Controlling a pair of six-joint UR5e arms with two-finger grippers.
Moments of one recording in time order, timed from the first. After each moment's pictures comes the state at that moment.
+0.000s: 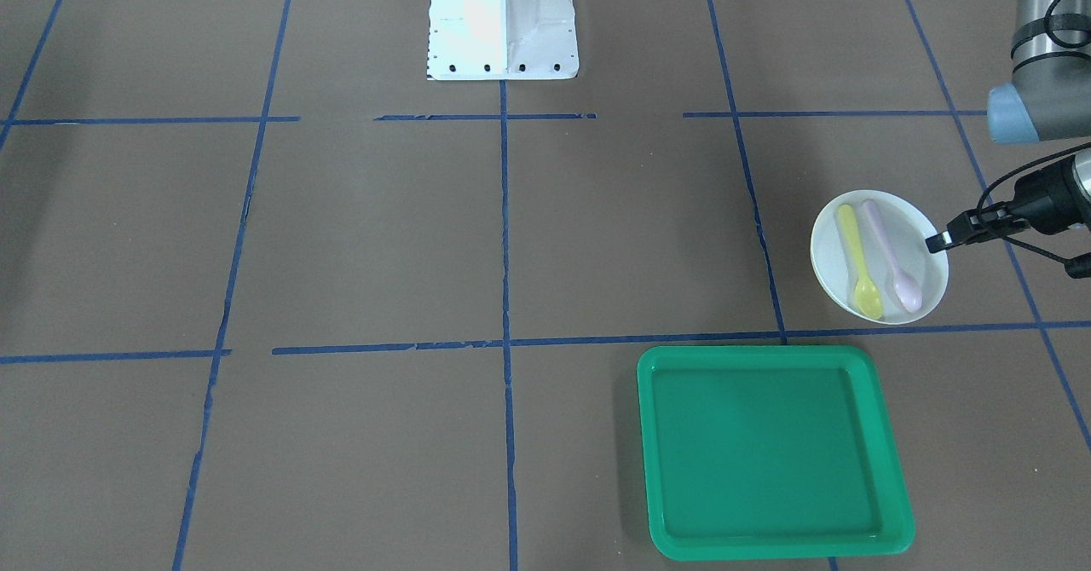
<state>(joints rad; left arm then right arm) -1.23 -1.77 -1.39 -2.18 -2.65 -0.90 1.58 -1.65 1.61 -1.51 2.28 0.03</state>
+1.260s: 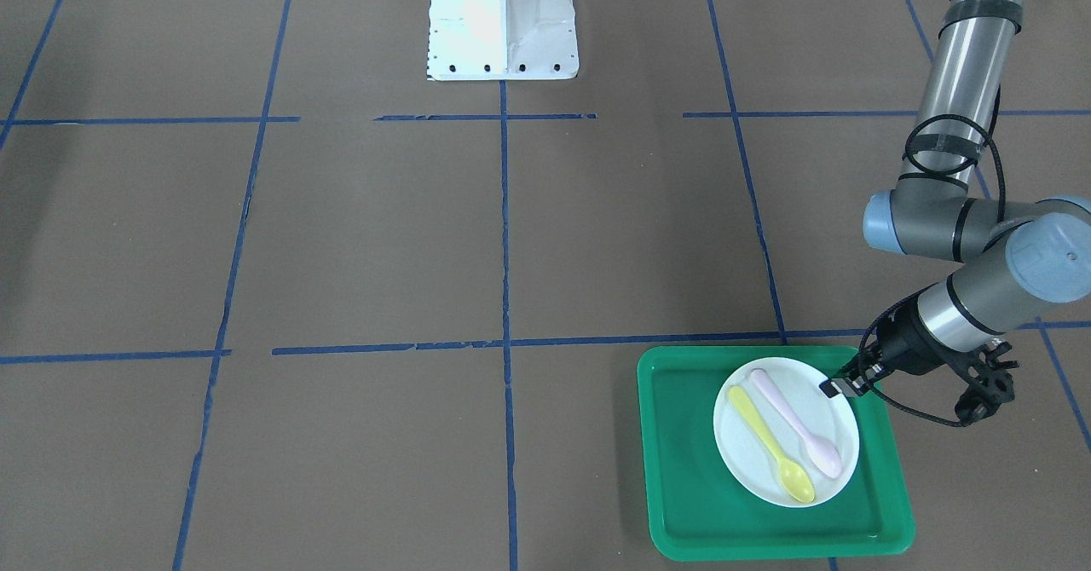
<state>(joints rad) -1.05 -2.14 -0.97 -2.54 -2.30 -1.59 1.58 -1.65 1.61 -1.51 2.28 0.03</state>
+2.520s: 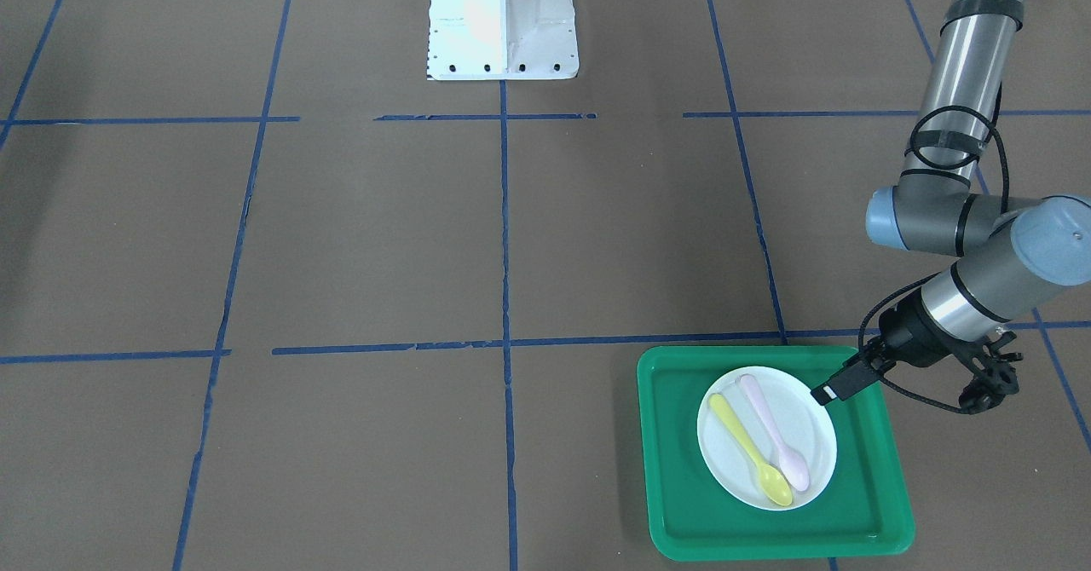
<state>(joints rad) -1.07 -2.10 -1.04 -2.61 -2.30 -1.56 1.58 -1.65 1.61 -1.51 2.28 0.03</state>
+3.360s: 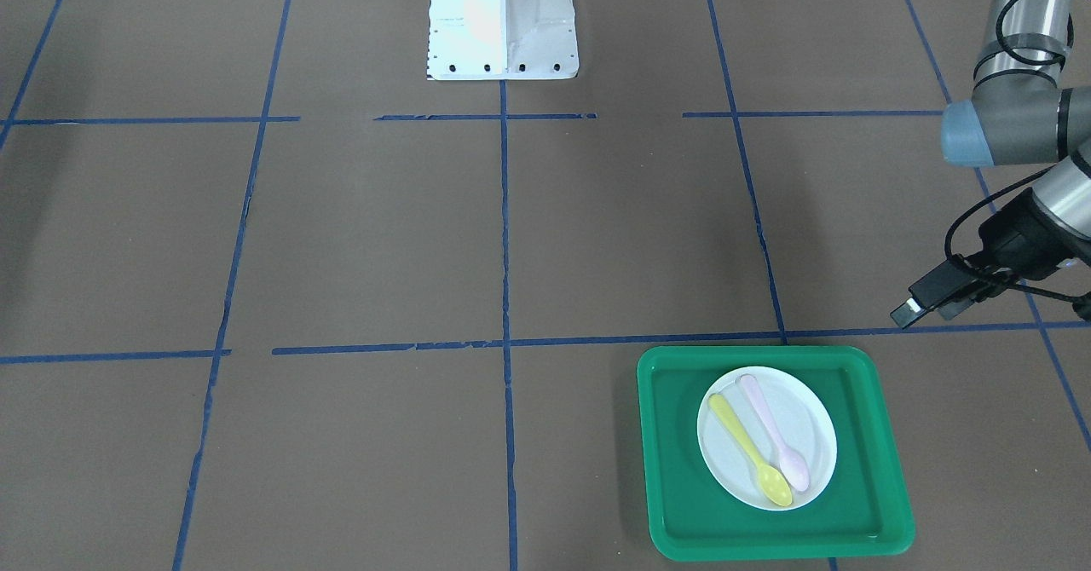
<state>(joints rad) -1.21 -1.85 -1.50 -2.33 -2.35 -1.12 1.58 -1.65 1.61 -1.51 2.28 0.03</state>
